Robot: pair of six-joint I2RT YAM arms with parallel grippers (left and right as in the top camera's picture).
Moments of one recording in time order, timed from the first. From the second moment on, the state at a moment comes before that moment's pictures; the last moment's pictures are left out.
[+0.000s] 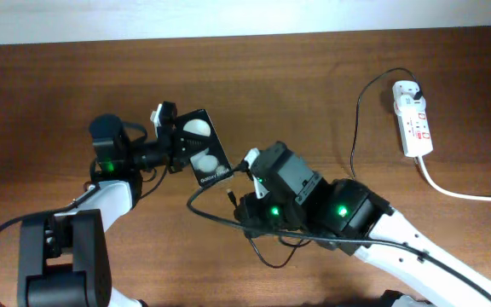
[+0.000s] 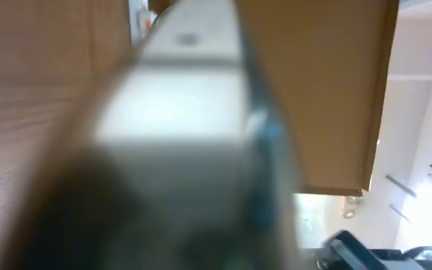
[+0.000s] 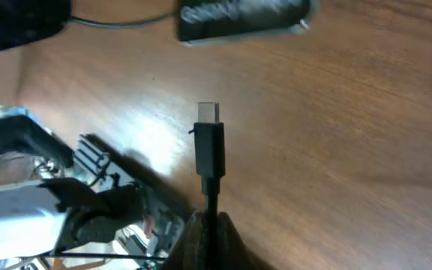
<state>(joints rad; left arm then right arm) 0.04 1.73 0.74 0.74 1.44 -1.29 0.85 1.32 1.25 -0.89 -0.28 0.64</state>
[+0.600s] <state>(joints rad) 0.04 1.73 0.74 0.98 1.46 -1.52 0.85 1.41 1.25 -0.77 -0.23 0.65</state>
